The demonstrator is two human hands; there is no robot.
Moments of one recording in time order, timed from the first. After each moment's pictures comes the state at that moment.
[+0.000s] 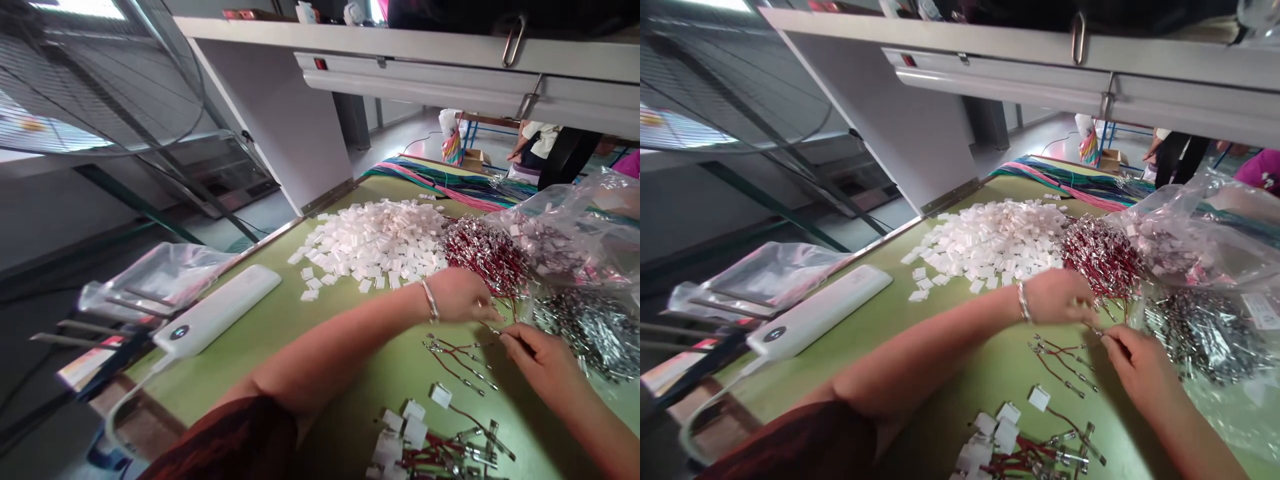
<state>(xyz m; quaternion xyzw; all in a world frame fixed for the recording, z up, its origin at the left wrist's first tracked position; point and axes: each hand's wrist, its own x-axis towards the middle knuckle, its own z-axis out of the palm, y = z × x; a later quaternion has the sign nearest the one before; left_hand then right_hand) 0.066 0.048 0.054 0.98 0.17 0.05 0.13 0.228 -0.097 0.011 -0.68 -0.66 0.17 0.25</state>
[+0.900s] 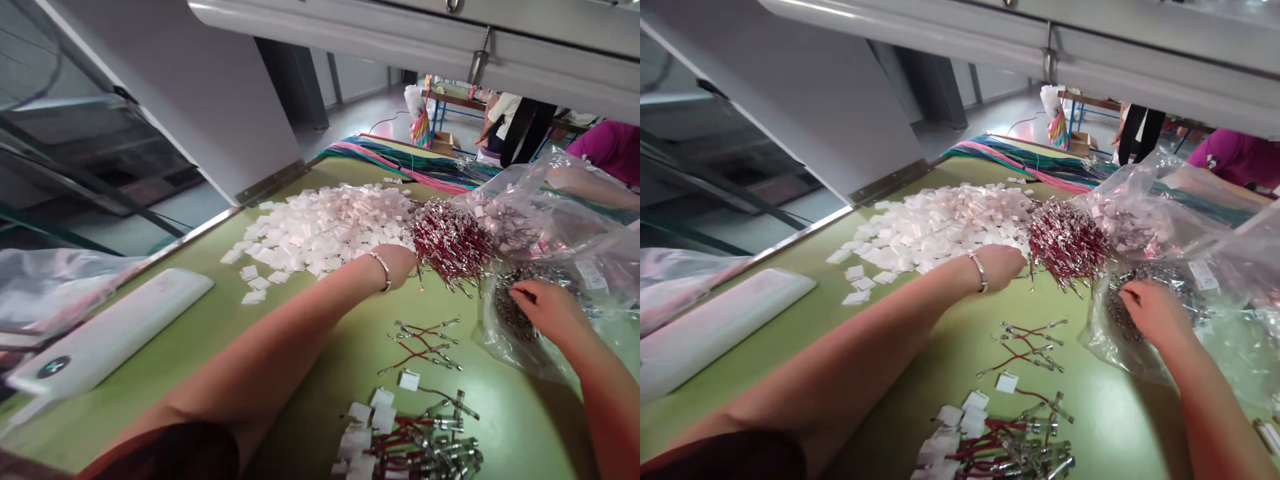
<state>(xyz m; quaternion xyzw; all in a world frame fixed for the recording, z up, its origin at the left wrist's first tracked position) 0.052 0.077 0.054 0.93 0.32 -0.17 0.03 0.304 -0.090 0.032 -0.80 -0.60 0.01 0.03</state>
